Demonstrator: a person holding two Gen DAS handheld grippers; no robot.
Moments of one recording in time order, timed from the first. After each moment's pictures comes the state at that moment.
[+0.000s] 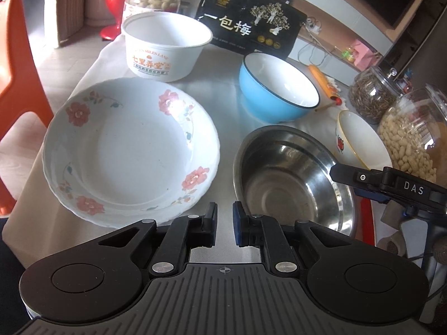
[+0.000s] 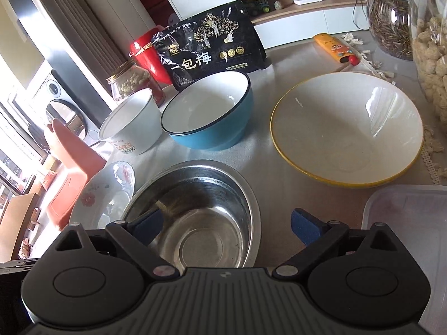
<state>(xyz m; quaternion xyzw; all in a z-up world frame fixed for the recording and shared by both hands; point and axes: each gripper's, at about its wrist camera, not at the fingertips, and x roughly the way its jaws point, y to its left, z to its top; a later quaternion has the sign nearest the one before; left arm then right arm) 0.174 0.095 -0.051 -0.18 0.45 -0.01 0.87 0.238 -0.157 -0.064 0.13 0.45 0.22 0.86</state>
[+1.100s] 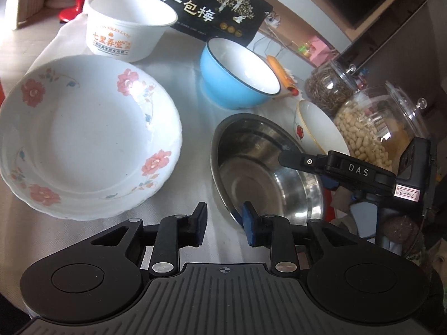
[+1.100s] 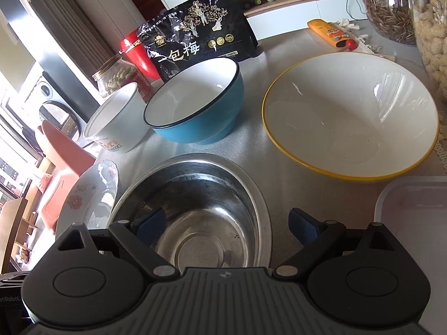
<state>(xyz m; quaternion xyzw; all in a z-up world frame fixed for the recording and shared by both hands) 0.171 0.101 -0.069 -0.24 0.45 -0.13 0.85 0.251 -0.151 -0.086 0.14 0.46 0.21 0.86</state>
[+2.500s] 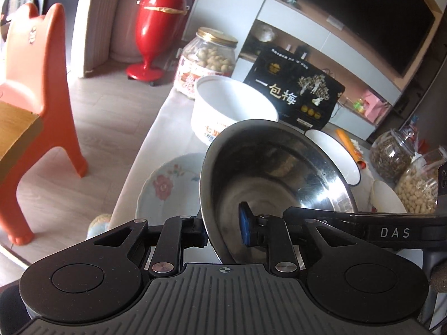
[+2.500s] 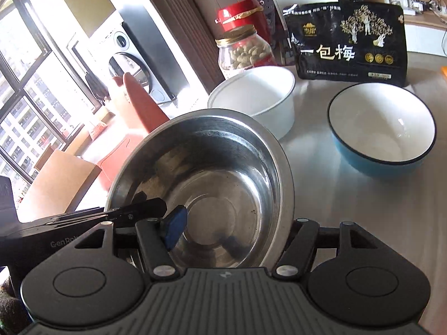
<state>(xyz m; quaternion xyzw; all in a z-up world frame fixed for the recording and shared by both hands) 0.164 0.199 -0.036 -0.20 0.36 0.03 0.91 0.254 0.009 -0.036 0.06 0.45 0.37 0.81</state>
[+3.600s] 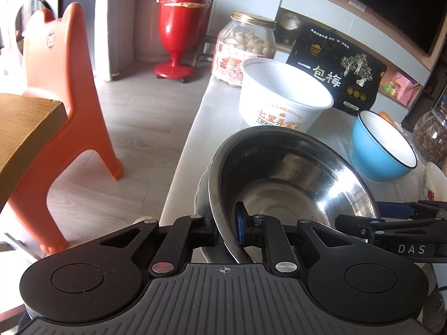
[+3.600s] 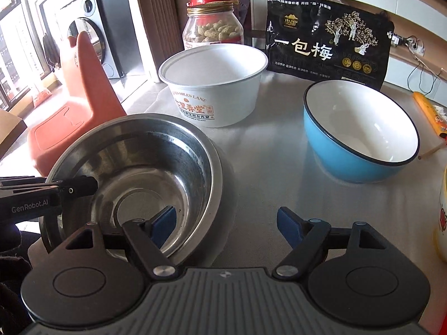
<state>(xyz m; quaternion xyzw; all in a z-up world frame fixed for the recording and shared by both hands) 0.173 0.222 -0.069 -0.15 0.39 0.09 0.91 0.246 0.031 -0.072 -0.06 0.43 0.27 0.86</state>
